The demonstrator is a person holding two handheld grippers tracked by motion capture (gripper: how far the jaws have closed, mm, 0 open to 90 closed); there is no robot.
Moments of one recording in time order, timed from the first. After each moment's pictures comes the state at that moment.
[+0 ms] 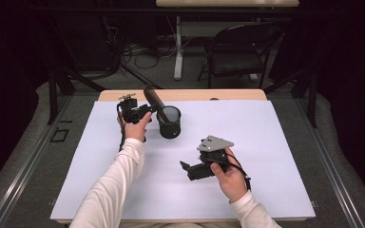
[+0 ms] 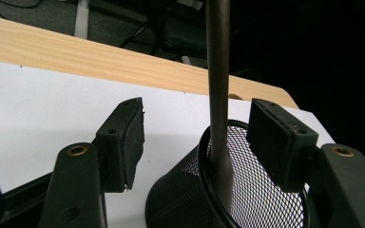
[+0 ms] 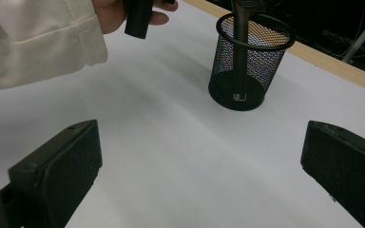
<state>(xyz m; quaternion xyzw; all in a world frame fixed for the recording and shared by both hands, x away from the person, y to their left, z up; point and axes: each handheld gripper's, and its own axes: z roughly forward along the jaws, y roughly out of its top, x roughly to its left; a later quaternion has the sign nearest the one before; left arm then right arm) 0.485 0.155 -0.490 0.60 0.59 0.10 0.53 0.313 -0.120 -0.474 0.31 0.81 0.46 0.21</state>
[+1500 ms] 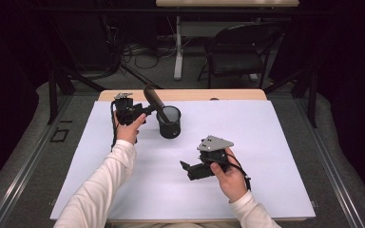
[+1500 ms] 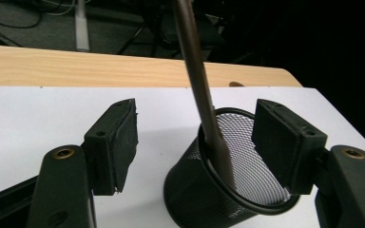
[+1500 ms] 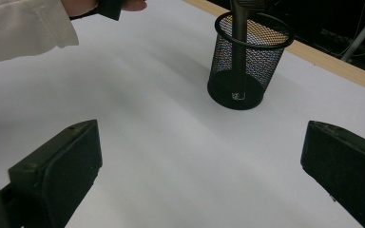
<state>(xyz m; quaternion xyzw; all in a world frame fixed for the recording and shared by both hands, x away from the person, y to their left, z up) 0.470 0.167 -0.470 0.66 0.54 0.13 0.51 0.313 -0.120 -0.475 0.32 0.81 0.46 0.21</state>
